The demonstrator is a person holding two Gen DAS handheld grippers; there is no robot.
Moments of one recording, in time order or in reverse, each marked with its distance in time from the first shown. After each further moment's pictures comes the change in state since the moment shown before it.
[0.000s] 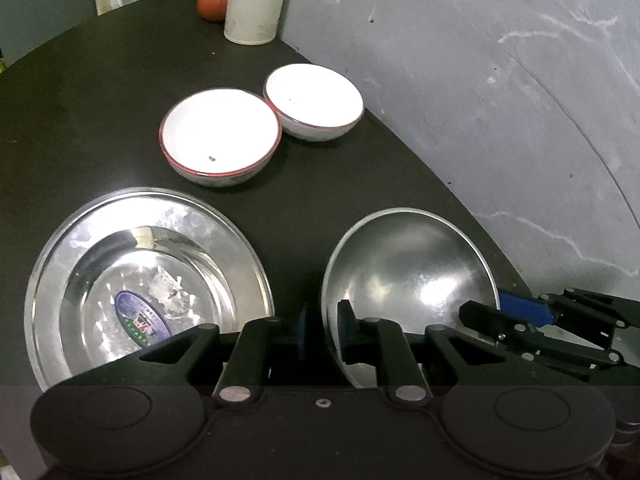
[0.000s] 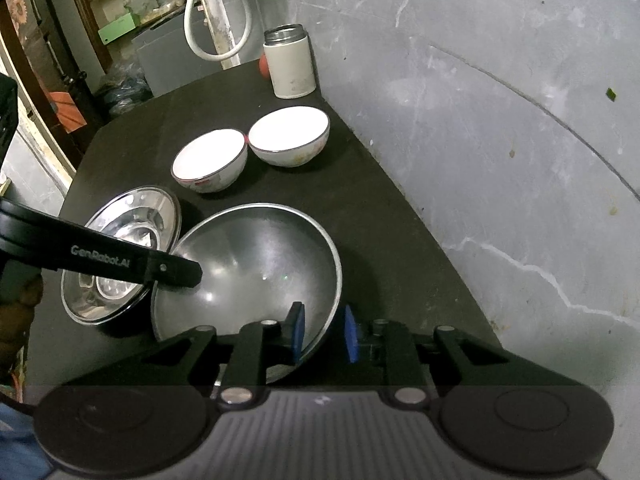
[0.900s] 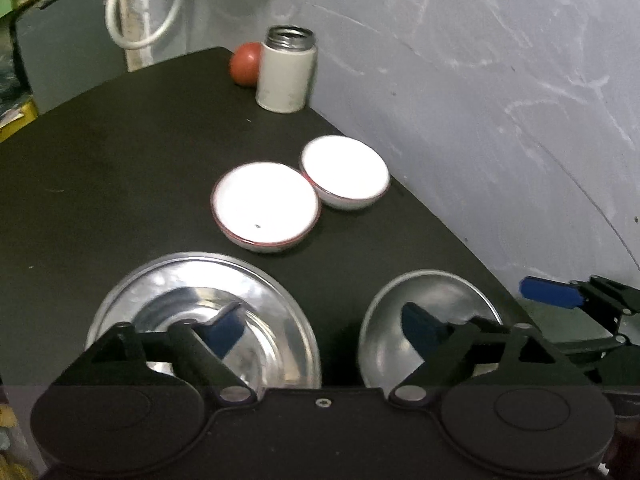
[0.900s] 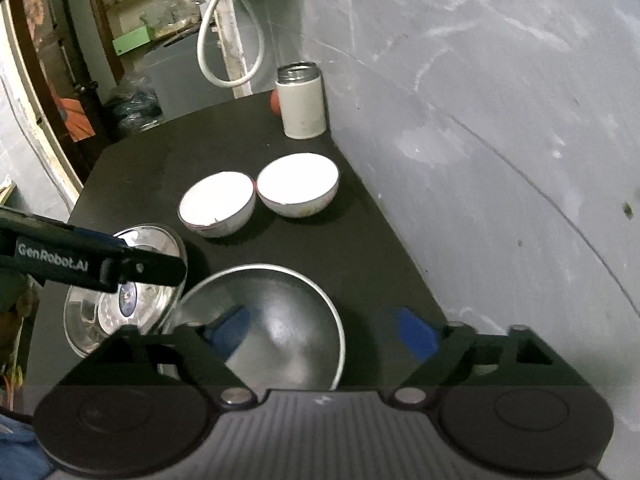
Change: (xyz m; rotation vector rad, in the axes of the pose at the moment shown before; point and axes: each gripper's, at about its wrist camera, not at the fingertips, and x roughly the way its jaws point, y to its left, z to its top) left arm -0.037 0.011 0.005 0.001 -0.165 0.077; right arm -0.002 0.007 0.031 -0.066 -0.086 0.003
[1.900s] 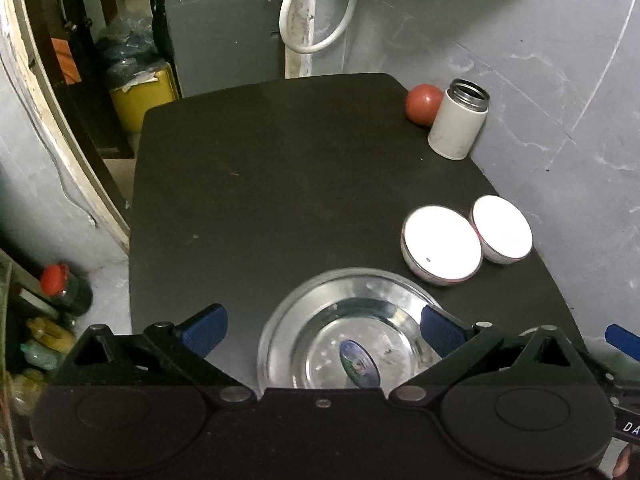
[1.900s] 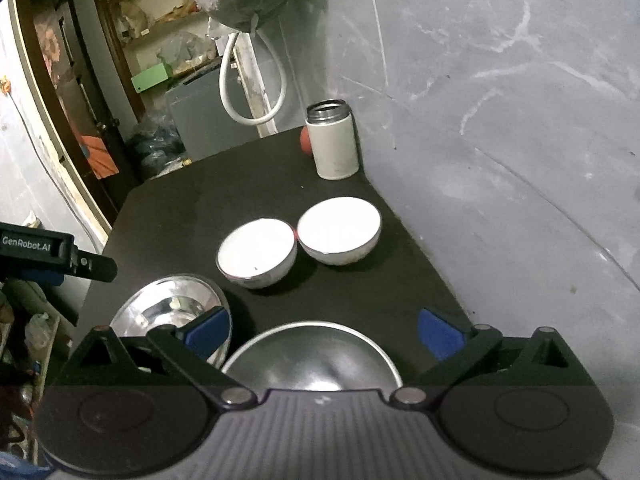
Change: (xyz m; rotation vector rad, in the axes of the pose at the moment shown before) left arm -0.064 0.069 0.008 -0.239 -0.036 0.310; right arm 0.004 0.013 0.020 0.054 -0.098 0.094
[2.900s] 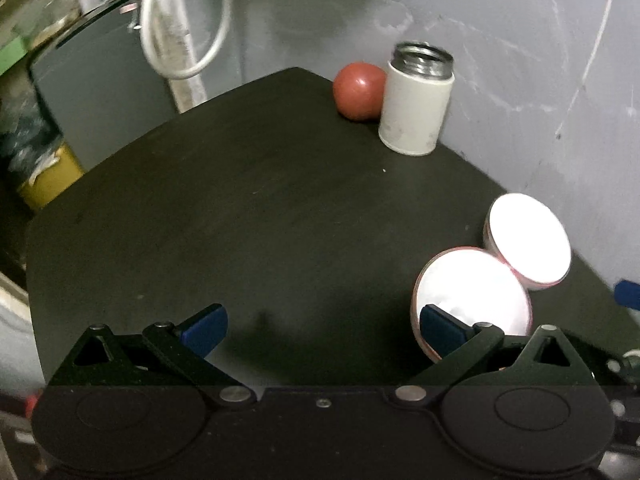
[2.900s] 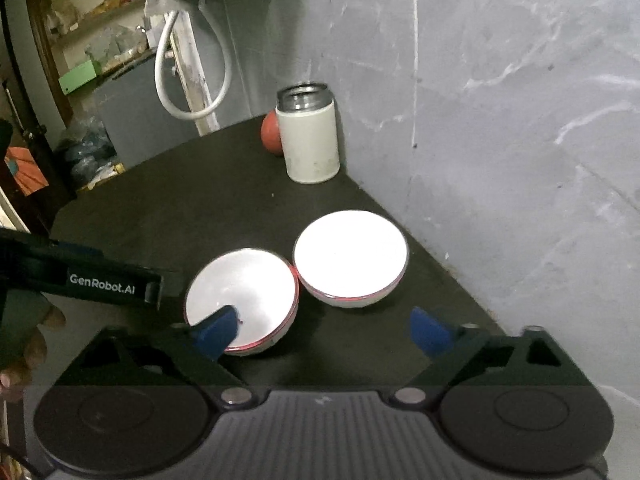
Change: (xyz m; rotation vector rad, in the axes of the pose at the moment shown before) left arm 0.125 -0.022 0.074 0.374 0.002 -0.142; right arm 0.102 0.051 0.036 0.093 0.042 -0.223
